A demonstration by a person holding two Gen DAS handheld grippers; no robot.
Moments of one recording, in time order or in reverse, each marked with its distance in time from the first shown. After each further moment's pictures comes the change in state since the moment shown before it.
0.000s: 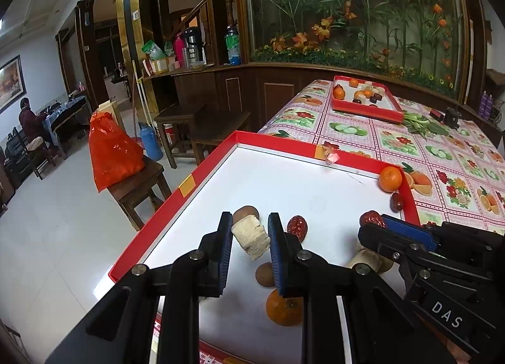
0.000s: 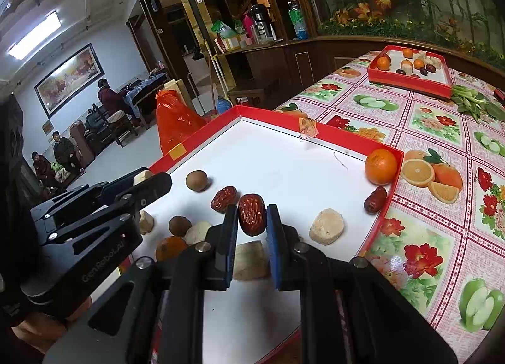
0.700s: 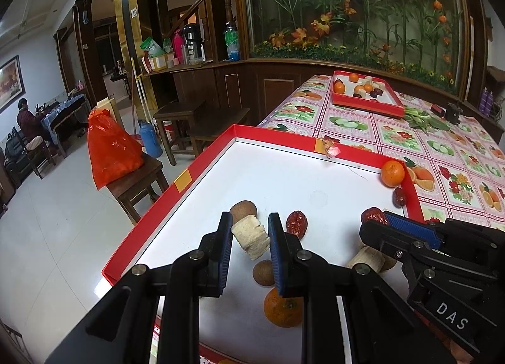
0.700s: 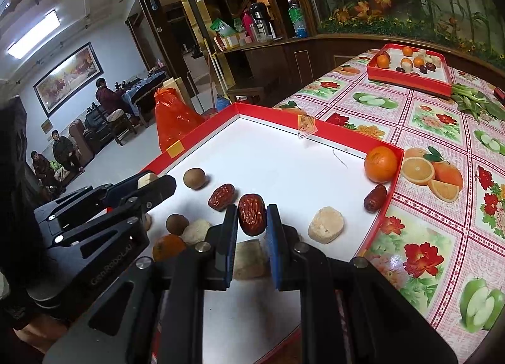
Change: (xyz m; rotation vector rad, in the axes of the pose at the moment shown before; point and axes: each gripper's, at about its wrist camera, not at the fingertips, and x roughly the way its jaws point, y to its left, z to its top) left arm 0.006 -0.001 -0.004 0.005 0.012 0.000; right arm 0.003 0.000 -0.003 -0.002 0.007 -0.004
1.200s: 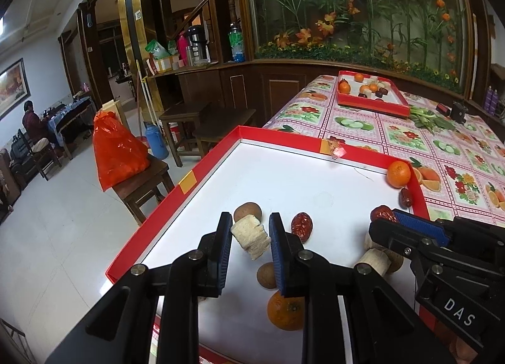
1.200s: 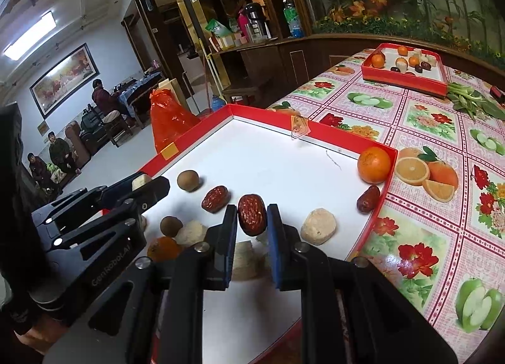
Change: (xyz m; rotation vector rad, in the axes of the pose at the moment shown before) left arm 0.002 -0.001 -0.003 0.005 -0.005 0.030; right arm -0.001 -0.004 -0.001 0.009 -0.001 -0.018
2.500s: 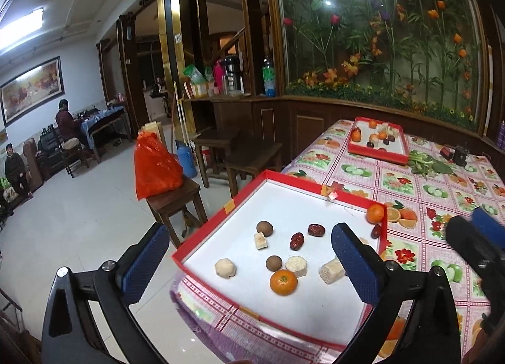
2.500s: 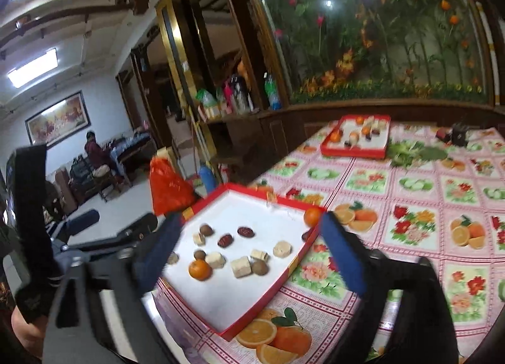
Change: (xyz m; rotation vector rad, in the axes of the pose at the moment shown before) left arm -0.109 -0.007 0.019 -0.095 -0.134 0.127; right arm -0.169 0.025 -0.007 0.022 -0.344 -0.098
